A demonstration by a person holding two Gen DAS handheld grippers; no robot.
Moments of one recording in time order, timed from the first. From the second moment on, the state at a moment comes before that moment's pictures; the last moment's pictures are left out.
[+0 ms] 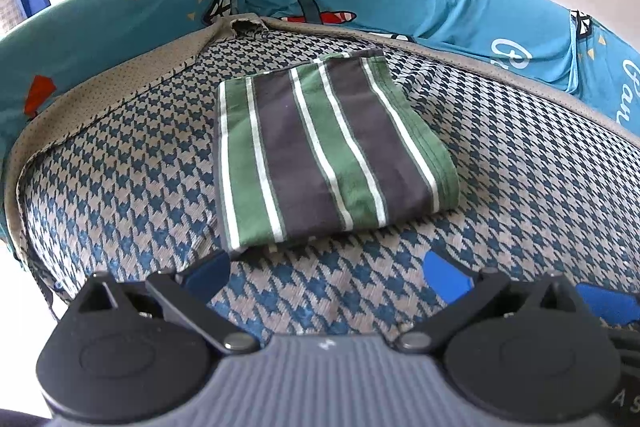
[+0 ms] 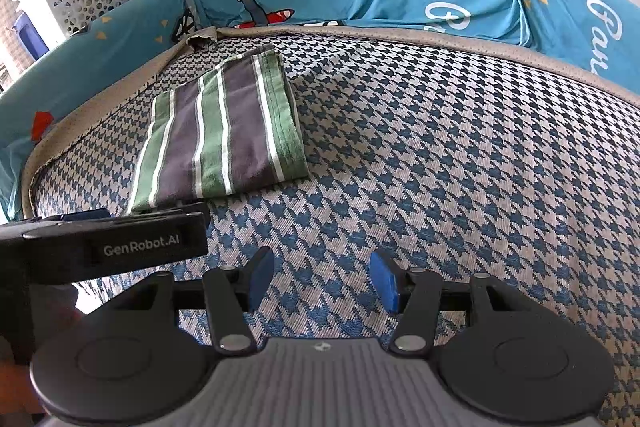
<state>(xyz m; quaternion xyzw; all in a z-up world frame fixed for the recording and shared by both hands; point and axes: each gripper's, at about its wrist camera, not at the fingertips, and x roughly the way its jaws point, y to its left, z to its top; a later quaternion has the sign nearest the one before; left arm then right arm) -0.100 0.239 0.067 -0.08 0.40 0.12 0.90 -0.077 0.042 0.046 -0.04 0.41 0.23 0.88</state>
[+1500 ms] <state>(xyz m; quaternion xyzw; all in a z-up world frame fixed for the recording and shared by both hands) -0.103 0.245 0.060 -0.09 0.42 0.16 0.89 -0.072 0.049 0.042 -0.05 0.42 0.23 0.88</state>
